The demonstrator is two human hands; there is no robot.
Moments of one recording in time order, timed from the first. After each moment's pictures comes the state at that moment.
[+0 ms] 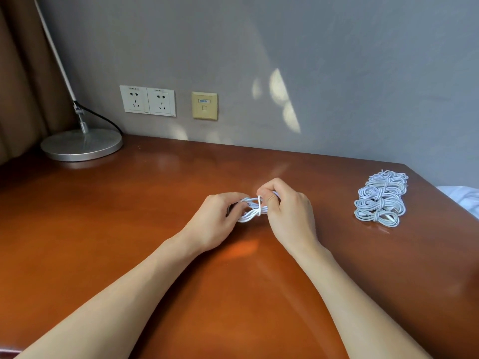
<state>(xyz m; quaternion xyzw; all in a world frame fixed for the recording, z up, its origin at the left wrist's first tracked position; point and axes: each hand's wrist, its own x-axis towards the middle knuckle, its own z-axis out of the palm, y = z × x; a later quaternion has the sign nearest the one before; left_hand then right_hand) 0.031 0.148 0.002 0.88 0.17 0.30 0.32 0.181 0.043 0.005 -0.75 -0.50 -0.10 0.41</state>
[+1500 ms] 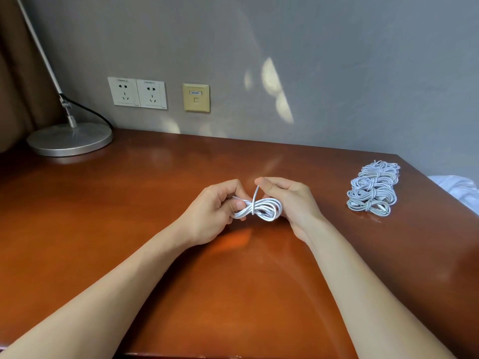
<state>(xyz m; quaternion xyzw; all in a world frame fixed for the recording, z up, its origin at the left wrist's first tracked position) 0.028 0.141 0.009 0.83 0.11 0.26 0.47 0.192 0.033 0.026 -0.67 -0.31 0.29 0.60</state>
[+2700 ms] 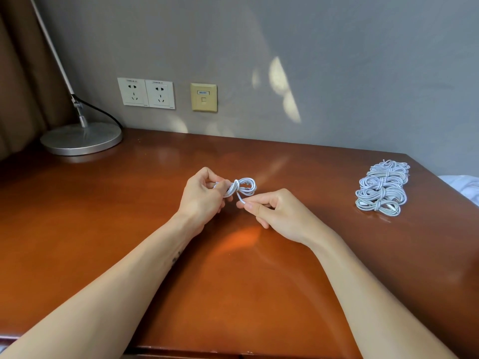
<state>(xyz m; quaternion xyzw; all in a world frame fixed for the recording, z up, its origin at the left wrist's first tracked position) 0.034 0.162 0.006 0.66 0.36 0.38 0.55 0.174 0.025 0.024 -0.67 -0.59 0.24 0.38</state>
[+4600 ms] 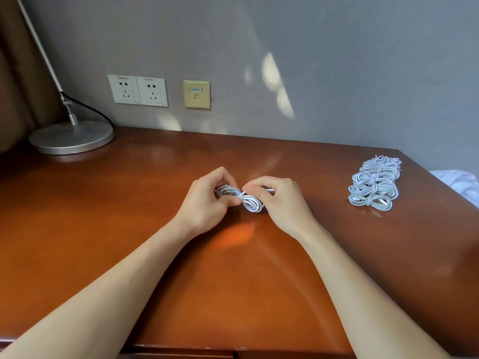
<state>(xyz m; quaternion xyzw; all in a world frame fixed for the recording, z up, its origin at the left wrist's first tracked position) 0.031 0.155 0.003 0.83 0.22 0.33 0.38 0.186 0.038 0.011 -0.71 -0.53 0.09 0.45</state>
